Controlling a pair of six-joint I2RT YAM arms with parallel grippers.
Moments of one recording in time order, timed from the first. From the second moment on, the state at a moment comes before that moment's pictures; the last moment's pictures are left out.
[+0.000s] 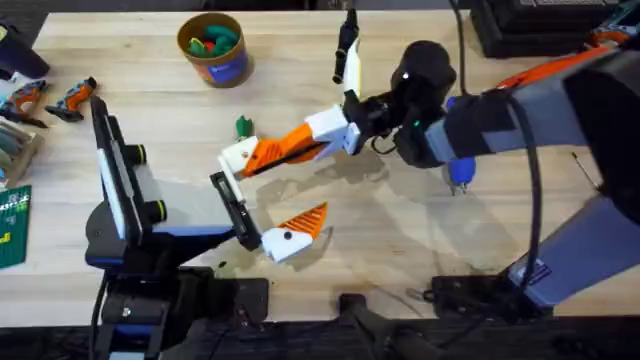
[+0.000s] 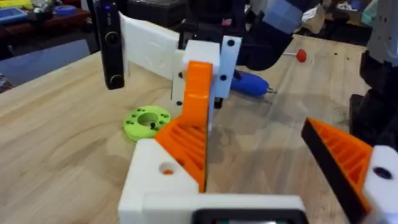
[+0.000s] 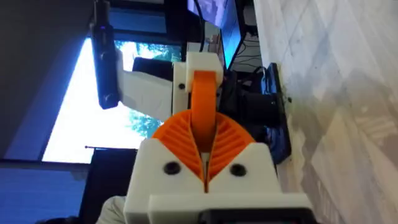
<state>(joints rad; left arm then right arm) -0.03 0.01 0.01 -0.11 1.04 0.05 0.51 1.89 0.74 1.20 -1.42 1.49</state>
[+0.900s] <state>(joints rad) -0.02 0.01 0.01 -0.11 1.02 0.04 0.54 1.95 0.88 1.06 -1.47 1.45</state>
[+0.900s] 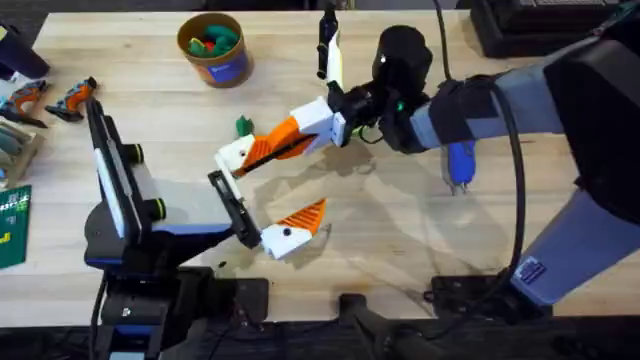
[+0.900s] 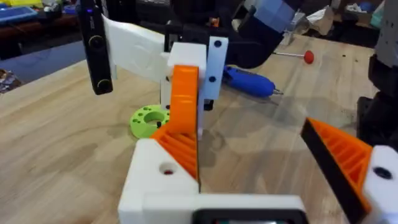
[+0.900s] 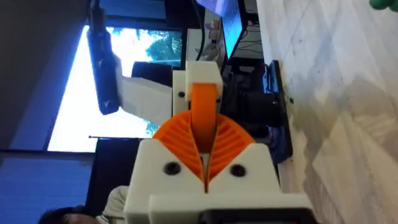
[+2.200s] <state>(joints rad) -0.02 0.01 0.01 -0.11 1.03 0.04 0.41 1.76 0.90 0.79 -1.42 1.20</state>
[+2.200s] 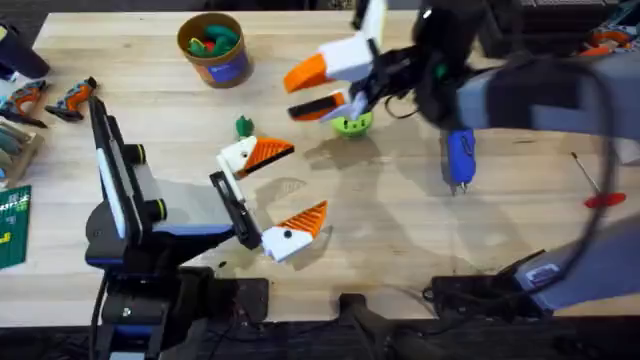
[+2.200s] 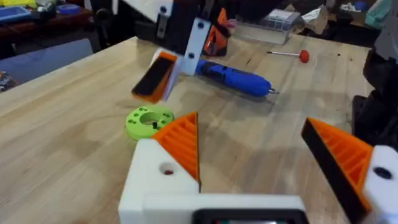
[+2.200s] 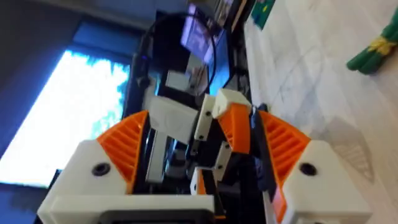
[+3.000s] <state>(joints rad) -0.02 0.01 0.01 -0.11 1.03 0.04 0.44 1.48 1.53 -1.08 -0.29 0.19</state>
